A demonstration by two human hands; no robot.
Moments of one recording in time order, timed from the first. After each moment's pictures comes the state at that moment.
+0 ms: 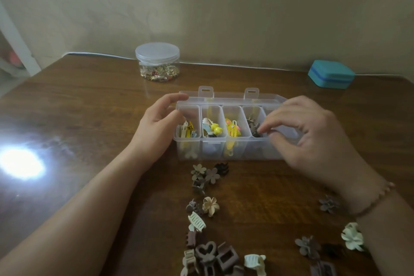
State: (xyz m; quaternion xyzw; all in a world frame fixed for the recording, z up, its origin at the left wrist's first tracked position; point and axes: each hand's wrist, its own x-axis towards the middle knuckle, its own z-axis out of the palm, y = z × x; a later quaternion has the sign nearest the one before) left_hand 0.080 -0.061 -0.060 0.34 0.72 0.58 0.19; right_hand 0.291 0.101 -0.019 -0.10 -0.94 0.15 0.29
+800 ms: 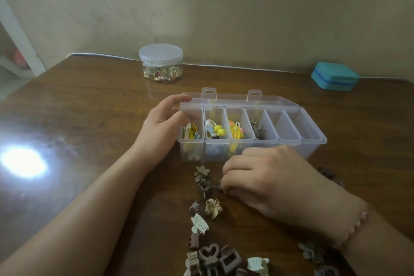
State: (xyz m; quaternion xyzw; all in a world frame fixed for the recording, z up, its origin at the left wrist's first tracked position) left_hand 0.080 -0.060 -0.061 0.35 0.71 0.58 0.19; right_hand 0.280 0.061 -0.034 0.12 -0.99 0.00 0.09
